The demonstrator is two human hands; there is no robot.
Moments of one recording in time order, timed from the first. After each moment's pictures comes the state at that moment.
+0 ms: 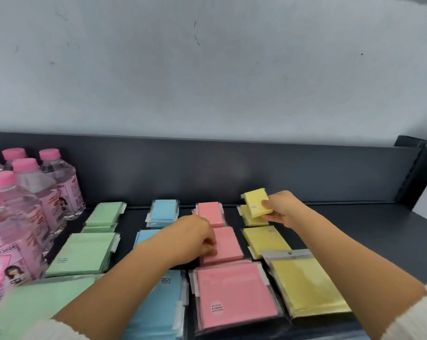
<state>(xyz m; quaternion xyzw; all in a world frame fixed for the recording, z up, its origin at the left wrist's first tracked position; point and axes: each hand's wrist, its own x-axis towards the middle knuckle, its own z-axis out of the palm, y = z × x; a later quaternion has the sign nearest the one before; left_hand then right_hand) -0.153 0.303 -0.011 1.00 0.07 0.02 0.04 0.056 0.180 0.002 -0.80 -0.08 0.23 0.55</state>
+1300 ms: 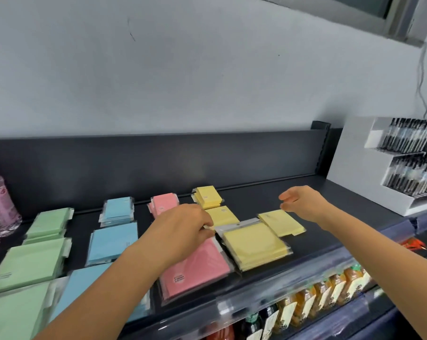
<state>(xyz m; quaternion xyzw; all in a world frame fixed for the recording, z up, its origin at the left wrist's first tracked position) -0.165 0.233 0.007 0.98 -0.01 0.16 0.07 0.024 0.008 0.017 -0.95 -0.18 0.03 0.27</state>
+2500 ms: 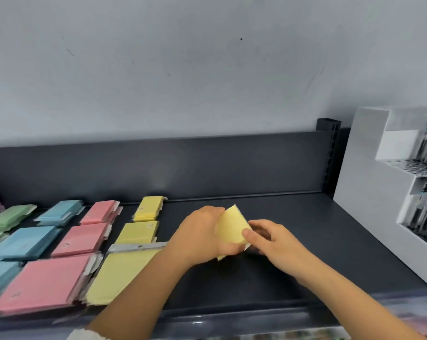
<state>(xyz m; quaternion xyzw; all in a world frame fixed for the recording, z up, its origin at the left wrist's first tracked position) 0.050 0.043 -0.017 0.95 0.18 0.19 0.16 0.161 -0.101 -0.037 -0.75 -0.39 0.21 0.49</state>
